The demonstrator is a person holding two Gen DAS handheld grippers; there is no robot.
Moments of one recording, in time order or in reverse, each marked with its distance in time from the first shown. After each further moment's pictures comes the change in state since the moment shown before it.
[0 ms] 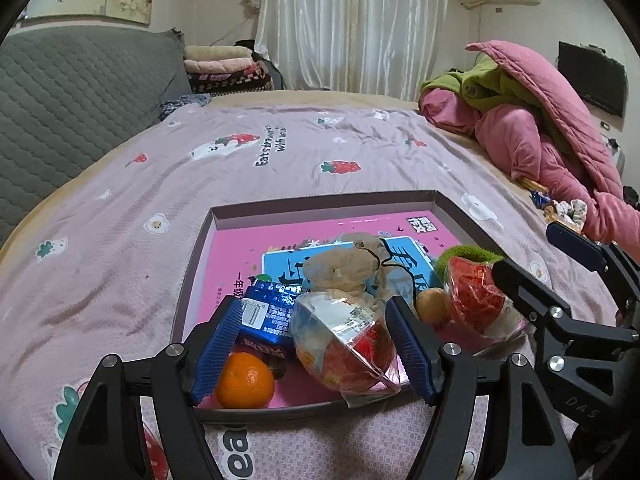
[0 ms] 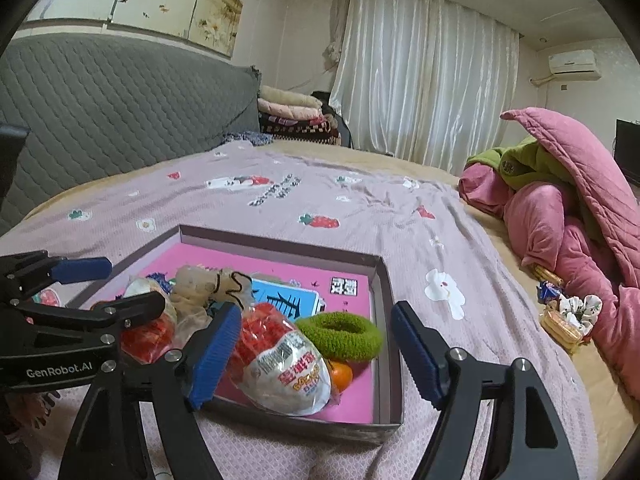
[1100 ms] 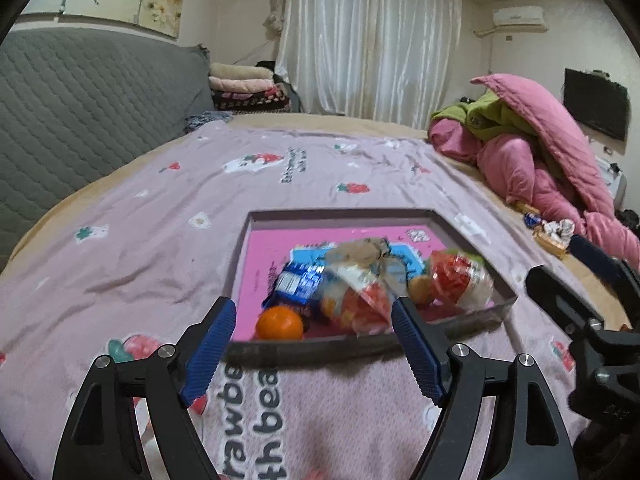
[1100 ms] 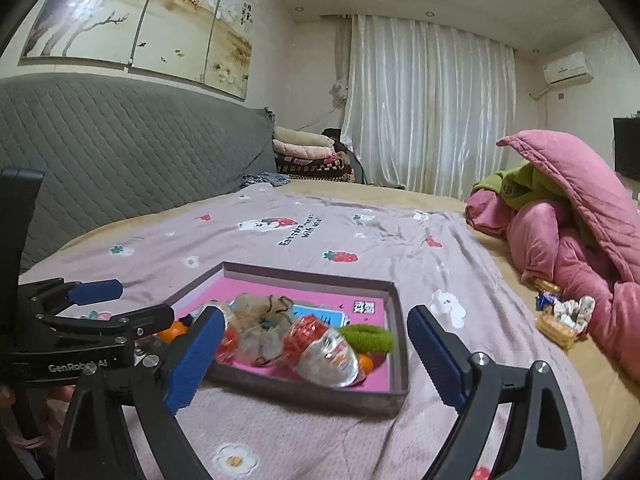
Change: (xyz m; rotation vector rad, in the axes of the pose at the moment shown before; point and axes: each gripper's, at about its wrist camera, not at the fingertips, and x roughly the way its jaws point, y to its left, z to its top) left arm -0.077 0.012 -0.034 -0.058 -0.080 0.047; right arm -0.082 0.008 -0.010 0.048 -0.118 0.064
